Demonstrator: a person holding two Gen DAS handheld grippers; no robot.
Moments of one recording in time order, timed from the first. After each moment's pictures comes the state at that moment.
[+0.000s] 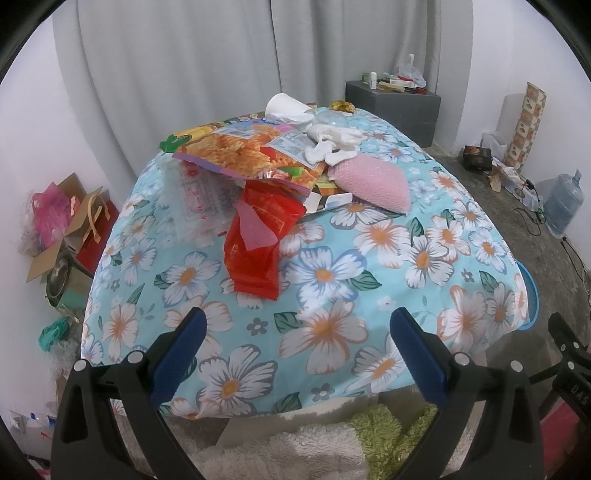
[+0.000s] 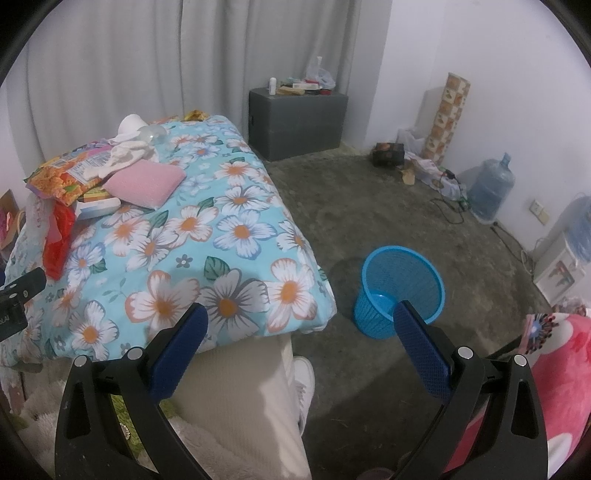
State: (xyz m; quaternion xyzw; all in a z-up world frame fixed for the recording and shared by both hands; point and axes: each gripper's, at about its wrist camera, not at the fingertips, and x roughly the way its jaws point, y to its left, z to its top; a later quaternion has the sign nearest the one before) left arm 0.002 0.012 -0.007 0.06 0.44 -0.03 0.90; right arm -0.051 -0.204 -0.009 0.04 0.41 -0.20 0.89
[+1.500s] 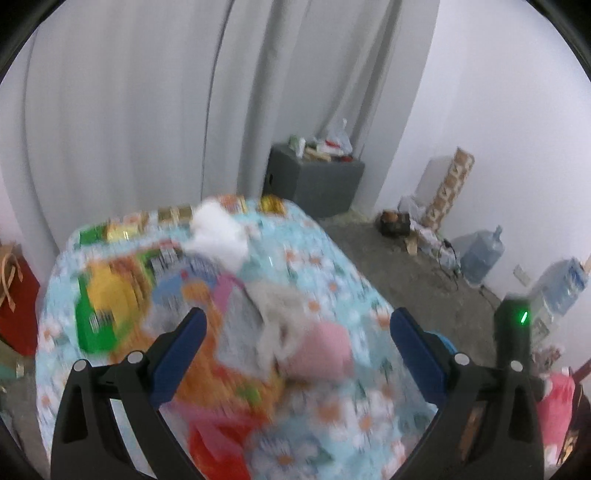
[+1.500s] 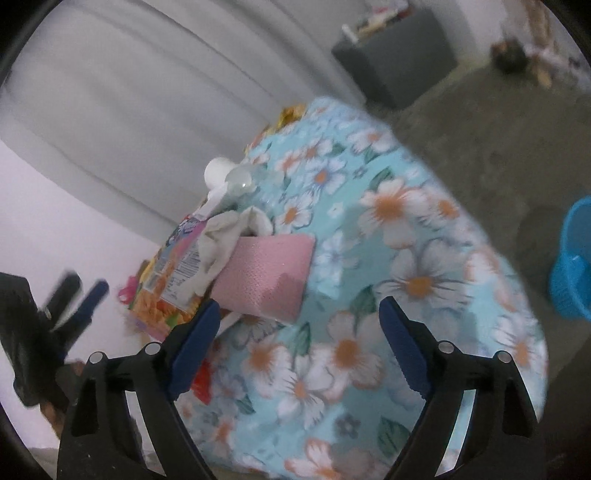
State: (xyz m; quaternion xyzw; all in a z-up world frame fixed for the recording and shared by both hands) left arm 0.153 0.031 0.084 -0.04 0.35 -0.21 0.91; right arm 0.130 -0.246 -0.041 0.36 0.44 0.11 0.81
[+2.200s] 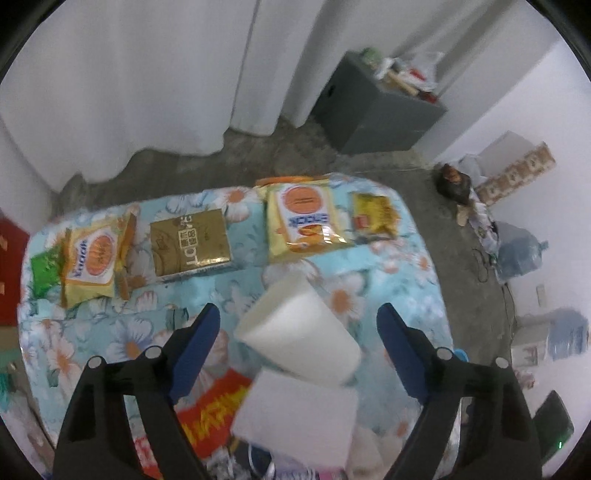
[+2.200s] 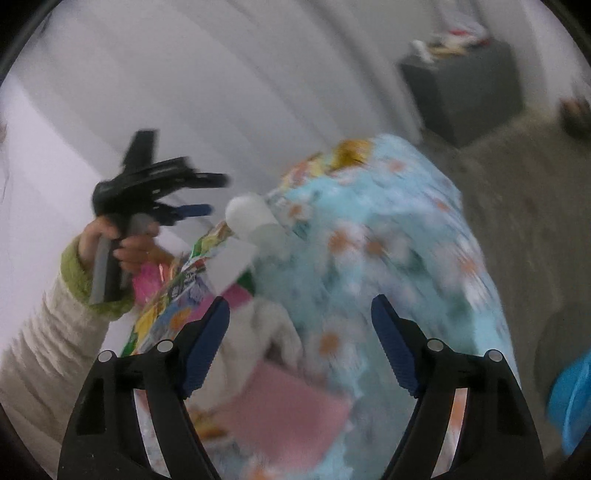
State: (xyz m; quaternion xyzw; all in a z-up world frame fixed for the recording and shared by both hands) left arm 0.484 0.057 0.001 -0.07 0.59 -0.14 0.79; right arm 0.284 -0.222 -0.001 0.22 0.42 0.18 0.86
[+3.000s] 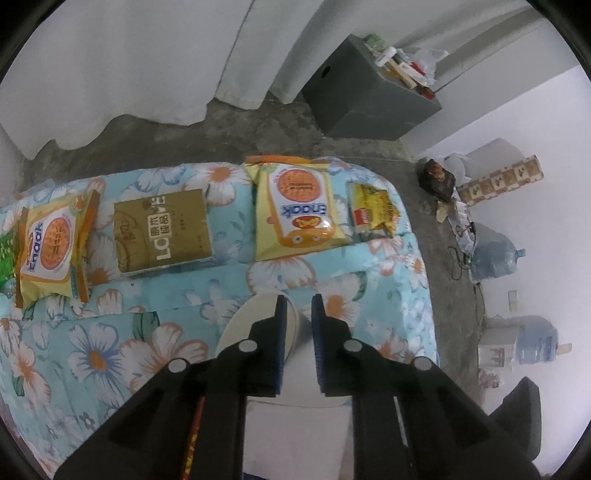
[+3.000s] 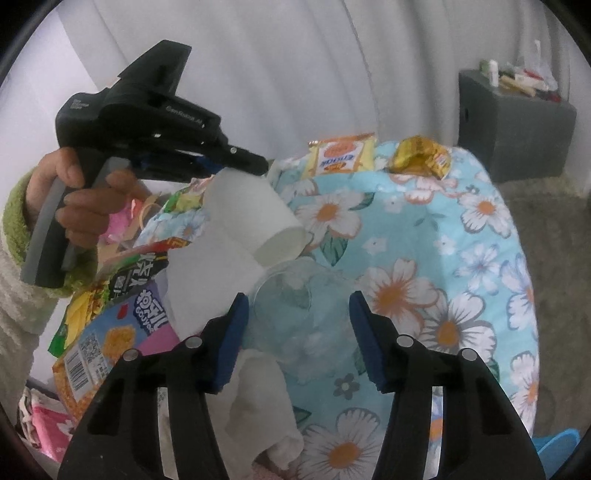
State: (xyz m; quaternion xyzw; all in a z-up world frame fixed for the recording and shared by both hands) left arm 0.505 0.064 -0.021 -0.13 0.61 -0.19 0.76; right arm 0.353 -0.152 -0.031 0.10 0.45 0.20 0.86
